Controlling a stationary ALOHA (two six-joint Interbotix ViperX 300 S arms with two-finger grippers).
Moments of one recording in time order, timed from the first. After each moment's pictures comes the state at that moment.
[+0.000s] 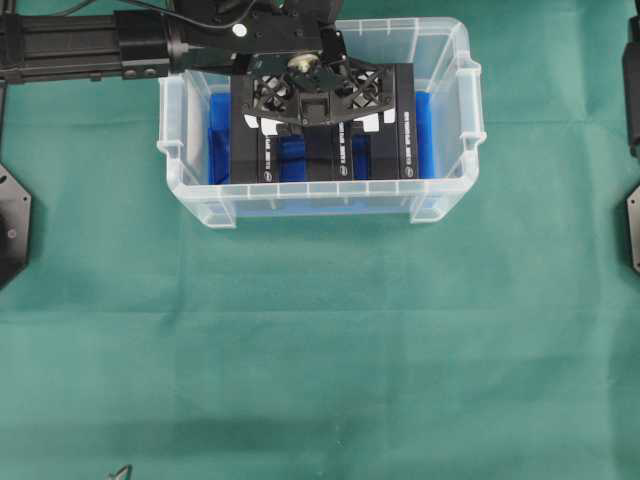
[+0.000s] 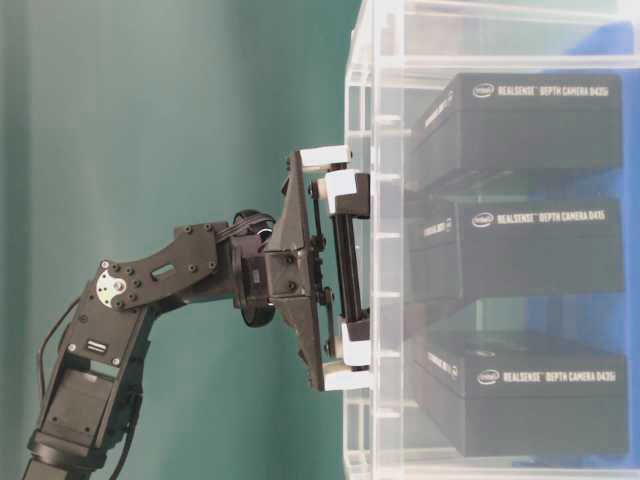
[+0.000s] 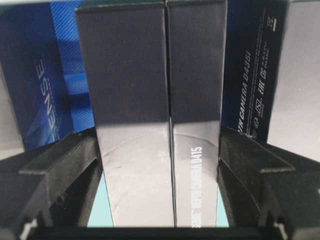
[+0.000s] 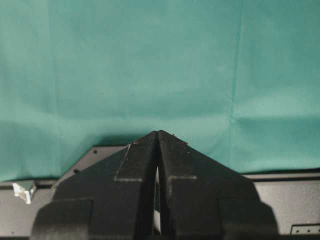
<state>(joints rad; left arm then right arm) 0.23 0.36 -0.10 0.04 1.09 -1.34 0.00 -0.63 0.37 -0.09 1.57 0.12</state>
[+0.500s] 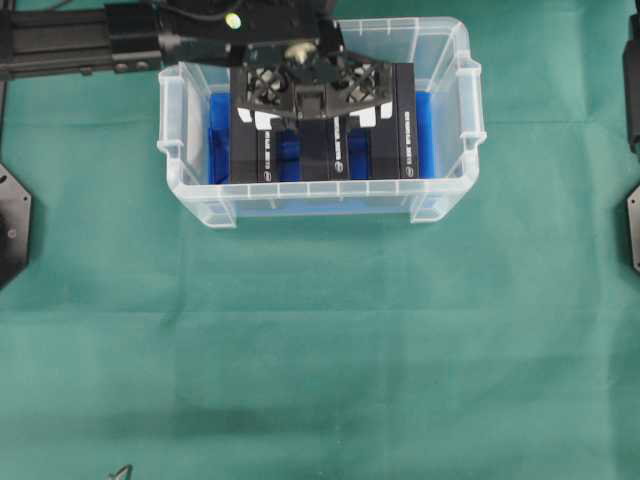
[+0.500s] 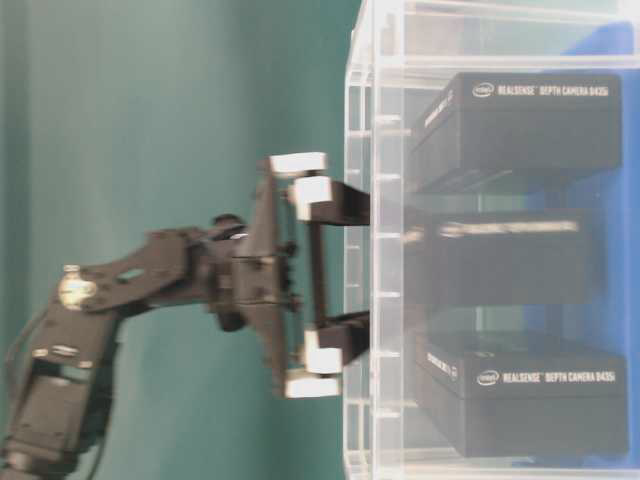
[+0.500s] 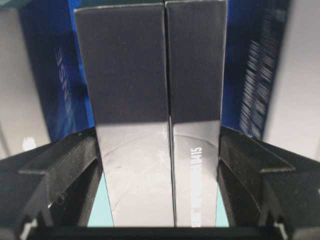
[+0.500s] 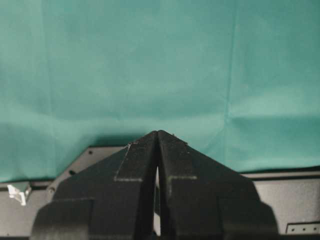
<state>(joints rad) 0.24 0.33 -0.15 0.03 1.19 -1.34 0.00 -0.63 0.37 -0.10 1.57 0.12</state>
